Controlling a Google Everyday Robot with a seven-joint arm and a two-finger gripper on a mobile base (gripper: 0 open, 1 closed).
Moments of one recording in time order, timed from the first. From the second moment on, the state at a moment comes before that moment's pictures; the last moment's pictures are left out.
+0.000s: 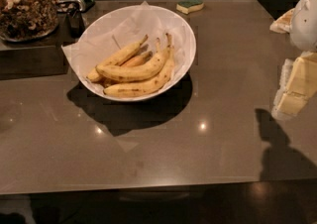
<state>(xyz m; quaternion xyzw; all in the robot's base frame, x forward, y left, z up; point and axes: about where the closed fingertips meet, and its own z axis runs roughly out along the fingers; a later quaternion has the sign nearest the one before) 0.438 -0.216 0.978 -0.60 0.78 -0.04 0.16</state>
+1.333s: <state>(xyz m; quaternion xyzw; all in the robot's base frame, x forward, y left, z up) 0.518 -0.133 0.975 -0.63 0.71 0.13 0.28</state>
